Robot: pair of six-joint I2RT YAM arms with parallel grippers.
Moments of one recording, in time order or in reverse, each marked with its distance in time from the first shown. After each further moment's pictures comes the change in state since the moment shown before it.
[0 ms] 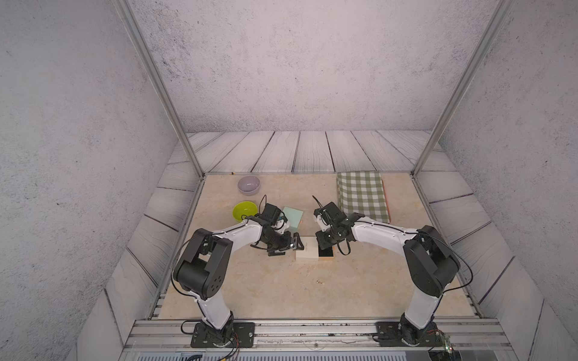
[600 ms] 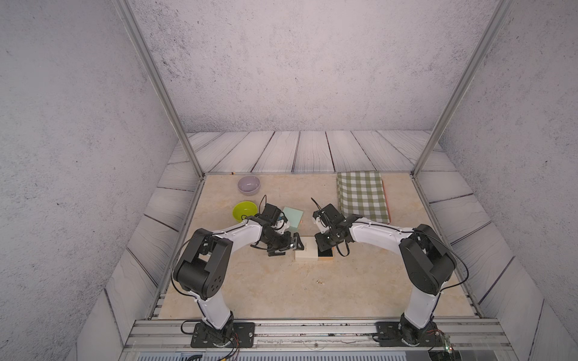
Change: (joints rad) left arm 0.000 0.000 -0.002 0.002 0.004 -0.001; right arm 0.005 0.026 -0.010 0.014 -0.010 0.001
